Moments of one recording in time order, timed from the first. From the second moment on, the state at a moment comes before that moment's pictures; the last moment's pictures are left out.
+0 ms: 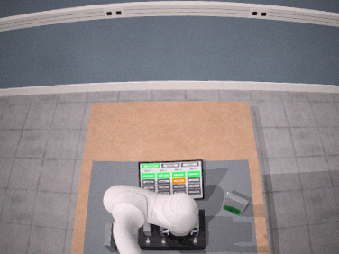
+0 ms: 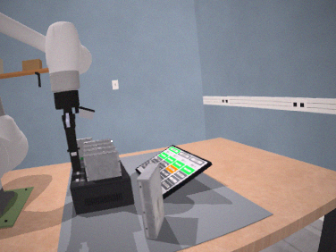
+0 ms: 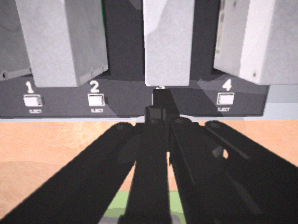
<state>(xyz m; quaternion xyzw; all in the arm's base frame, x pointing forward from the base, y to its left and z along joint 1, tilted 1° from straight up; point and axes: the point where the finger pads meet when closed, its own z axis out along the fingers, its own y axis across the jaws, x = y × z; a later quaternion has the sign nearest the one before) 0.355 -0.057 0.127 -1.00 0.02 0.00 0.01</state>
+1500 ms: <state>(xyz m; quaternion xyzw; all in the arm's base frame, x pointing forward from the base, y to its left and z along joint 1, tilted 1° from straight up) 0.355 -0.057 0.119 -1.00 0.02 0.00 0.01</state>
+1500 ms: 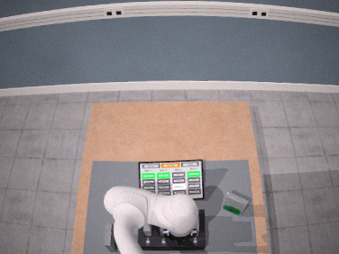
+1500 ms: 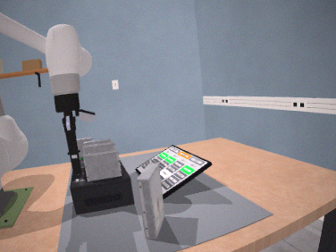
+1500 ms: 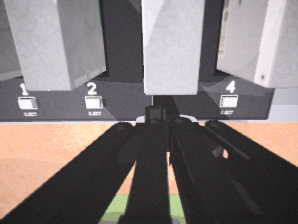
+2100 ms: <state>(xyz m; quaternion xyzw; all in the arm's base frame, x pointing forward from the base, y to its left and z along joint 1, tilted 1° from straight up) 0.355 -0.057 0.119 -1.00 0.02 0.00 0.01</state>
